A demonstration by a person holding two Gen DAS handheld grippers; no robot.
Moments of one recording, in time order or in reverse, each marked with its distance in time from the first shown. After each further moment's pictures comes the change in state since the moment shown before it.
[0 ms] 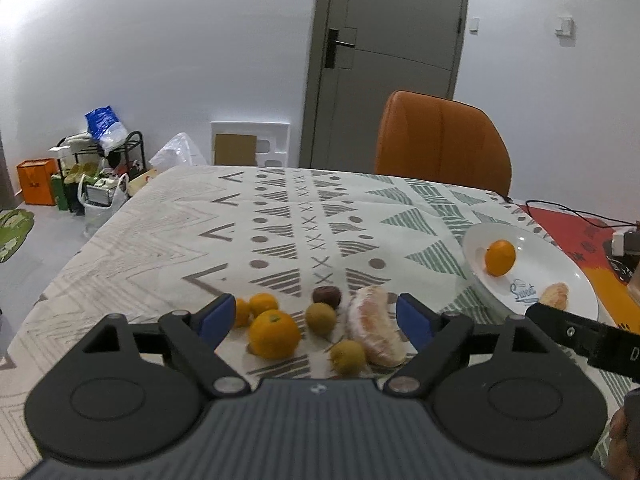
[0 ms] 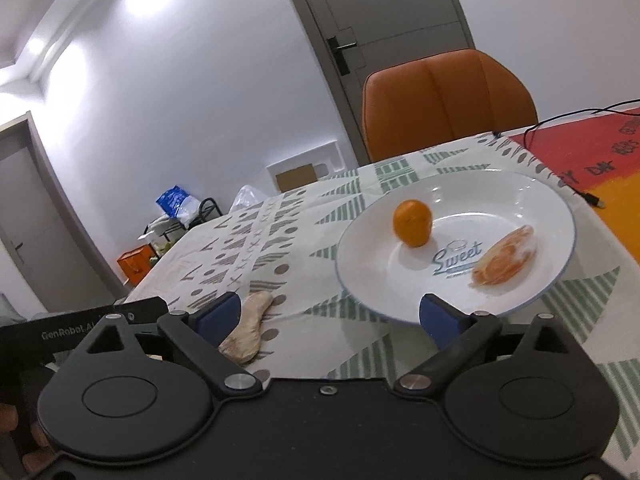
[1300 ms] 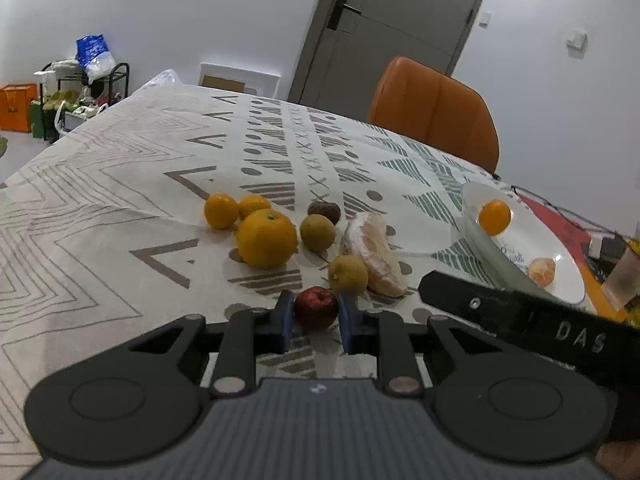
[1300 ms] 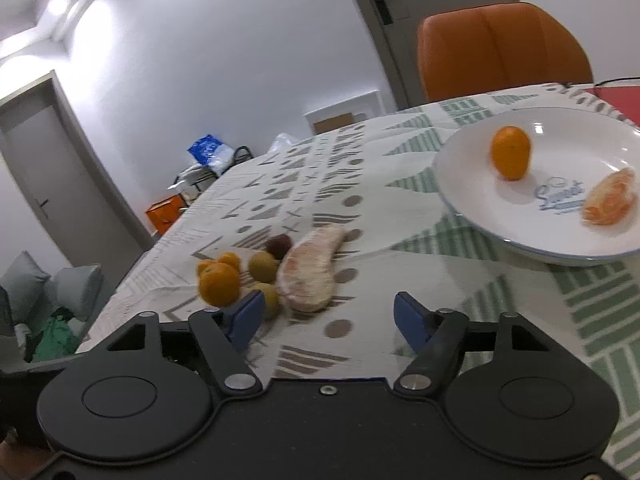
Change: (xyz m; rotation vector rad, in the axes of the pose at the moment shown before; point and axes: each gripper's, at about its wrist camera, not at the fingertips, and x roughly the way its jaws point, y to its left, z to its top) left arm 0.017 0.027 -0.044 -0.151 0.102 -0.121; right arm 0.042 0.047 -0.029 -0.038 0.143 0.103
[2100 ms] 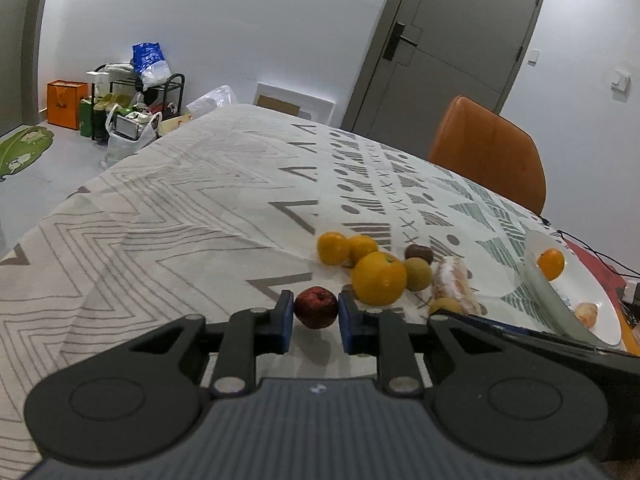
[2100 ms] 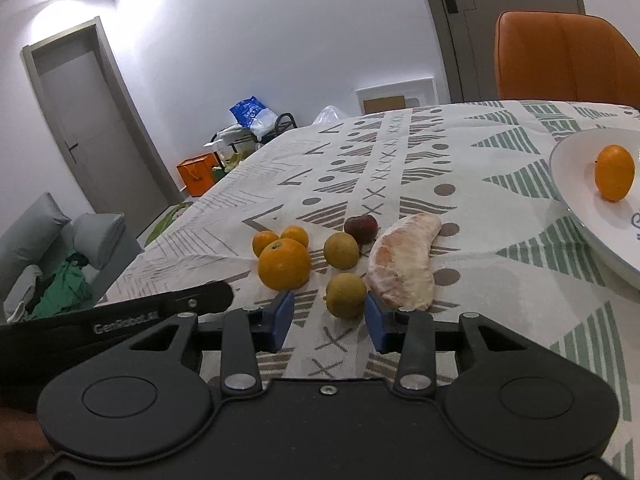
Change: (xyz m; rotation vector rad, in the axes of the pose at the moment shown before) left arm -0.019 0.055 0.010 -0.084 -0.070 0.117; right arm 0.037 0.049 0.000 -0.147 0.080 0.069
